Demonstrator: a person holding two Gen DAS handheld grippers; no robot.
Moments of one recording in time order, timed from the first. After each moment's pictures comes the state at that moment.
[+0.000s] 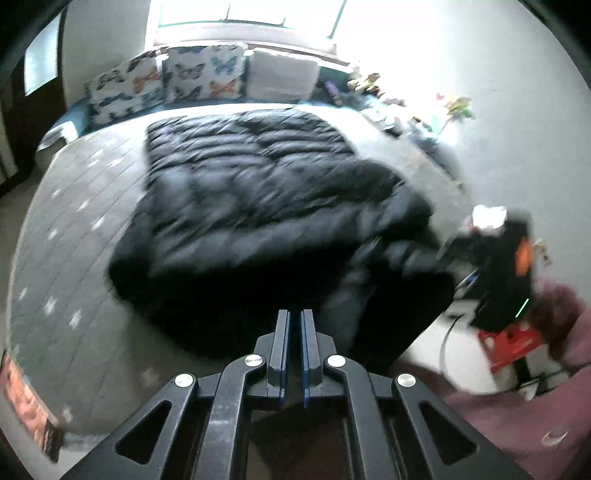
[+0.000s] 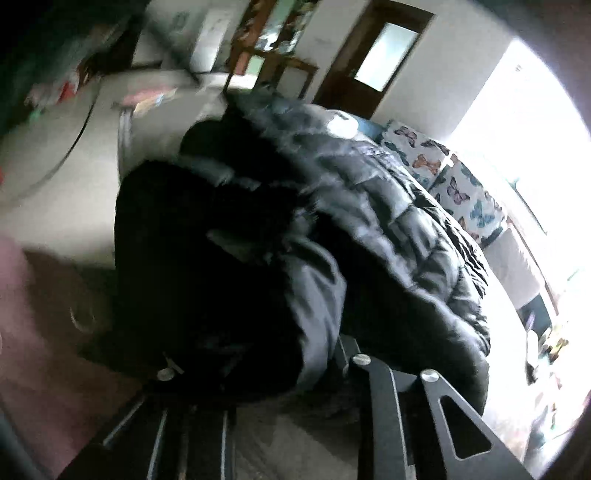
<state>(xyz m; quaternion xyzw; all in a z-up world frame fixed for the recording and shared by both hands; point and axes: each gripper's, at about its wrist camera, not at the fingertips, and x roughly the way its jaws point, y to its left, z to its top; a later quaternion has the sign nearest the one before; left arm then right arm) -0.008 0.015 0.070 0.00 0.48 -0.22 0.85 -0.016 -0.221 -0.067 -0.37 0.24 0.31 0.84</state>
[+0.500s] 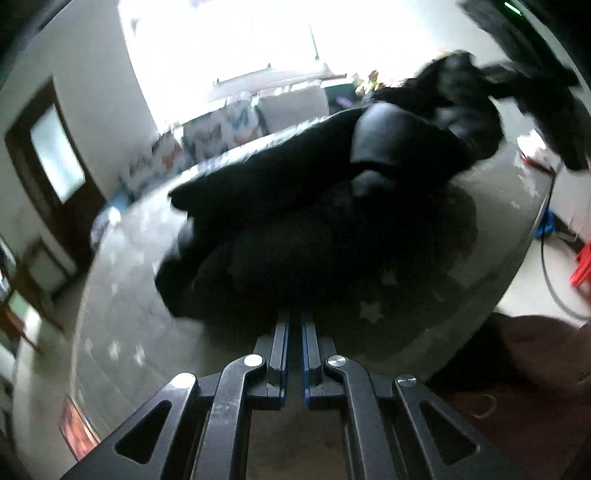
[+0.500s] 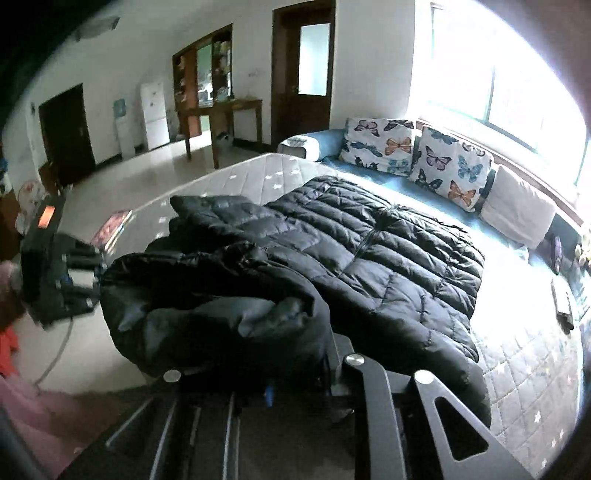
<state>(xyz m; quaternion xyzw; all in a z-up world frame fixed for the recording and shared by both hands) -0.043 -0.002 0.000 0.20 0.34 -0.15 0.91 0.040 -0.233 0.018 -0.18 0.27 0.32 0.89</state>
